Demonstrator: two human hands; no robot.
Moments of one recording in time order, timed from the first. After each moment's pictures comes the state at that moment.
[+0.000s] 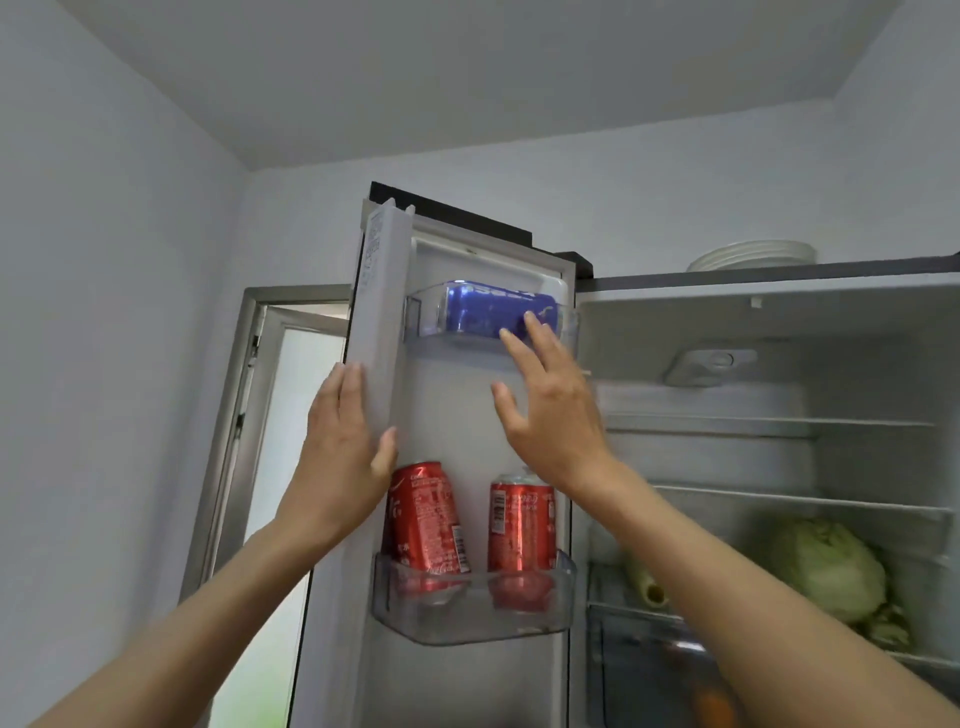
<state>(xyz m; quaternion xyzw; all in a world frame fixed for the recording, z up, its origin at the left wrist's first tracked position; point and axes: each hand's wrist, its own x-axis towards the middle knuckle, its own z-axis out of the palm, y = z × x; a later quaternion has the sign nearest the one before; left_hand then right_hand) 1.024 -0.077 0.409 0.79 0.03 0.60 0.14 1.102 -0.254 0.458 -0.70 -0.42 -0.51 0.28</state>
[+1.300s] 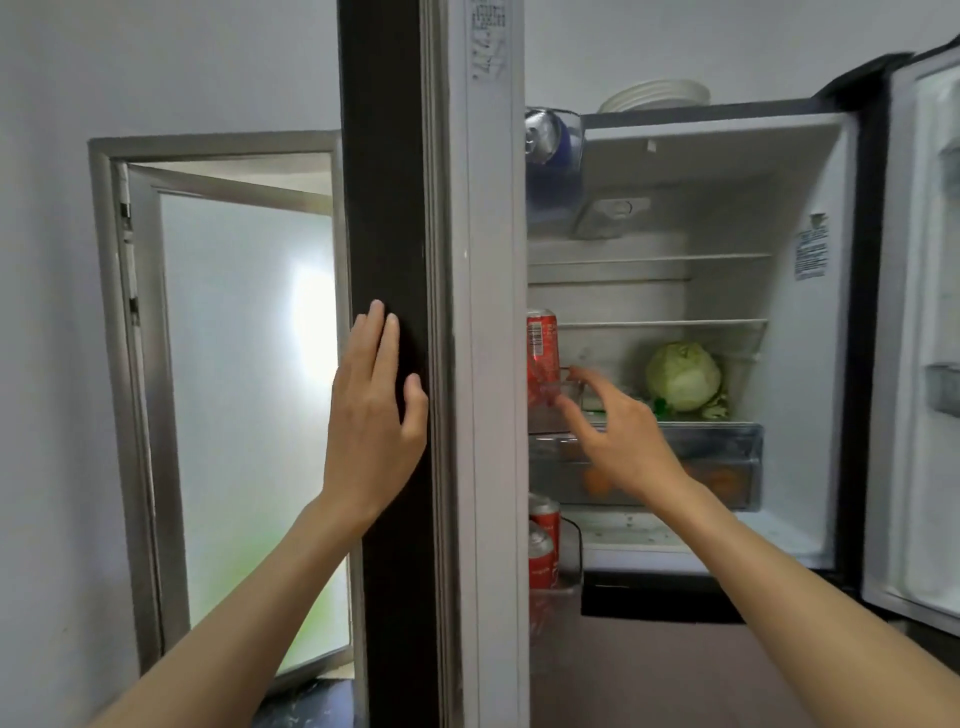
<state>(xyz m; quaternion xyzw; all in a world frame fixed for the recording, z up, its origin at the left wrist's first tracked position) 1.001 -0.167 0.313 0.77 -0.09 0.60 0.20 1.060 -0.382 0.307 -0.82 -0.28 -0.33 0.37</state>
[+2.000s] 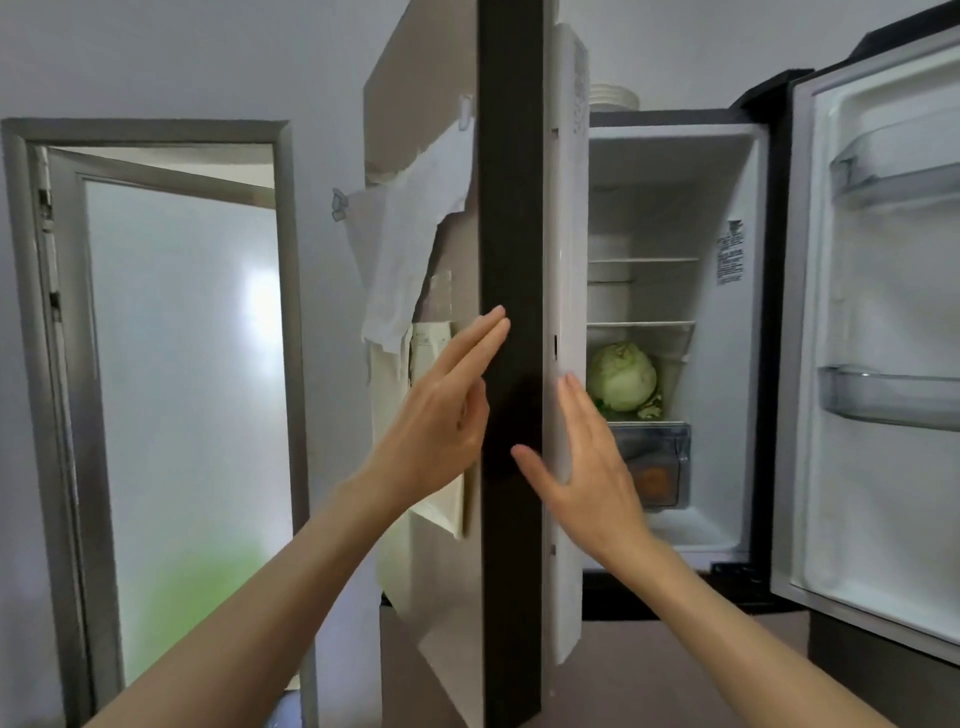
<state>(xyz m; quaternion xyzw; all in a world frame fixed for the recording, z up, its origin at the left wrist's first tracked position) 1.032 -0.280 0.324 0.77 -0.33 0.51 0.19 1.061 -0.442 0.266 -0.82 -0.28 -0.39 0.33</state>
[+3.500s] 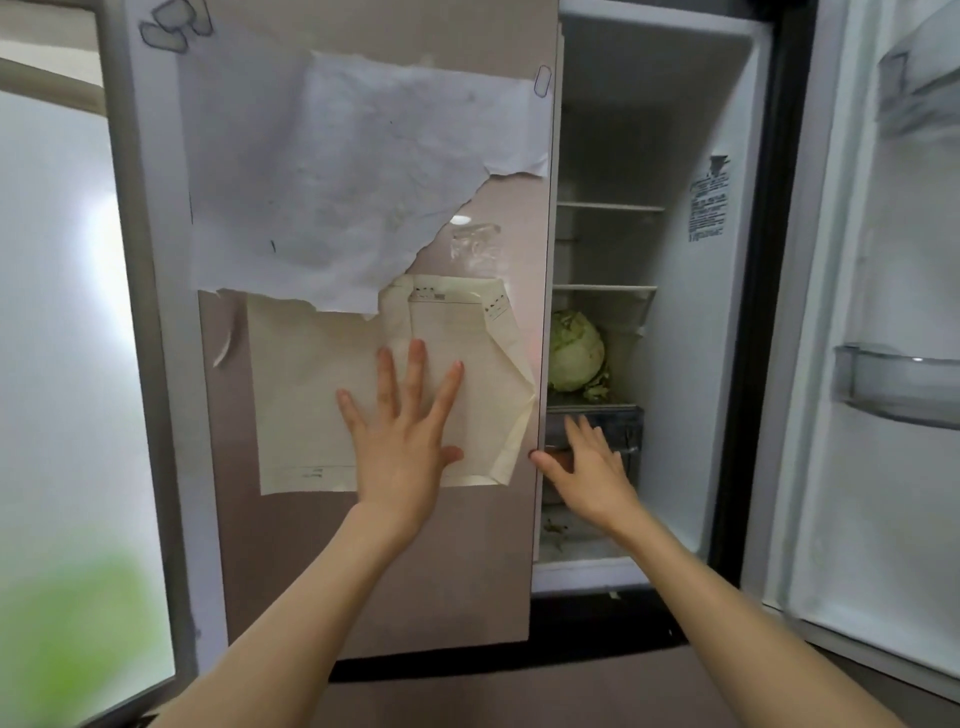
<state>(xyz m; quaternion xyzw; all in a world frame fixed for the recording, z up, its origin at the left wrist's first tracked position) 1.243 -0.316 0.245 0.90 -0.08 0.42 0.02 1.259 -0.519 0.226 -0.94 -0.06 -0.19 0.28</state>
